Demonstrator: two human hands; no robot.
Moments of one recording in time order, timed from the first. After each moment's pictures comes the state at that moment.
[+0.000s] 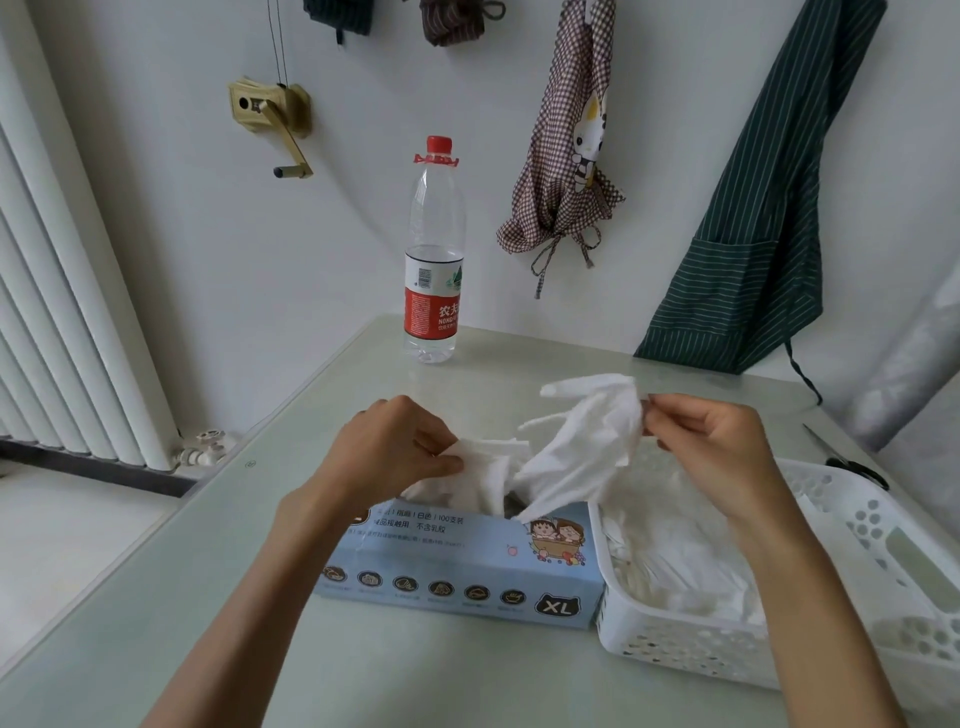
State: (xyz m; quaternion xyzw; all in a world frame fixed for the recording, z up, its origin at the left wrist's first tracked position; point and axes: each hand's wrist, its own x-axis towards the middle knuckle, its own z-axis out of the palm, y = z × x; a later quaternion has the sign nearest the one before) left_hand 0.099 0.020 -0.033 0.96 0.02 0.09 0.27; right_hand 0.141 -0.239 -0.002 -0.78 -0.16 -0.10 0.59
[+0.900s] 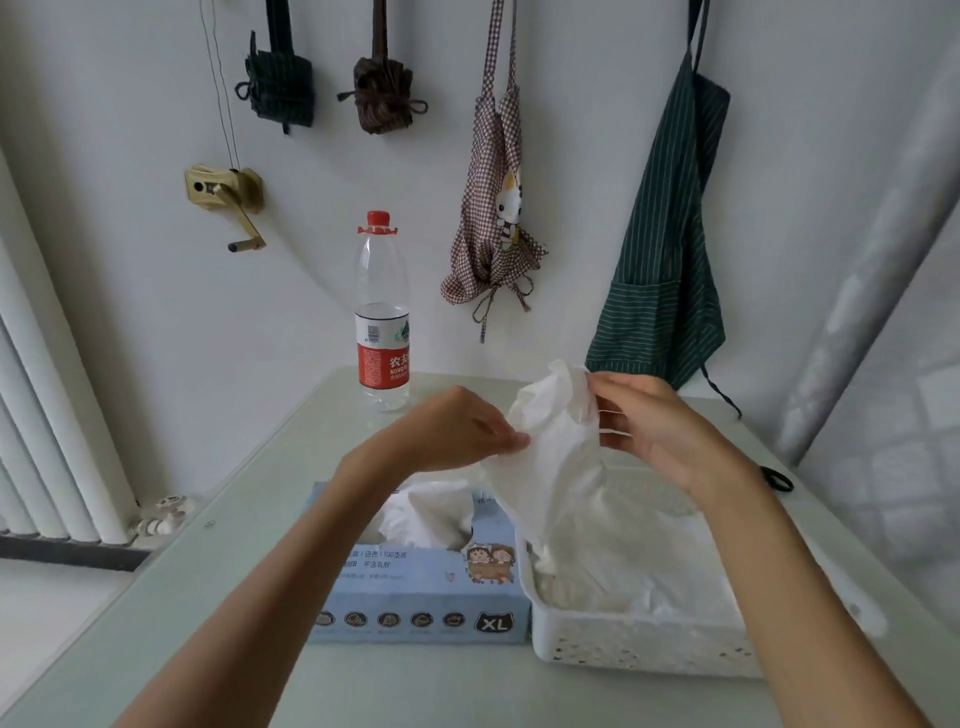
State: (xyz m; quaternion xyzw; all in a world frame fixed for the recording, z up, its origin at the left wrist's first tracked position) left_hand 0.114 -0.064 0.049 0.94 -0.11 0.01 0.33; right_hand 0.148 -0.260 0.059 -0.73 -0.11 0.09 0.66
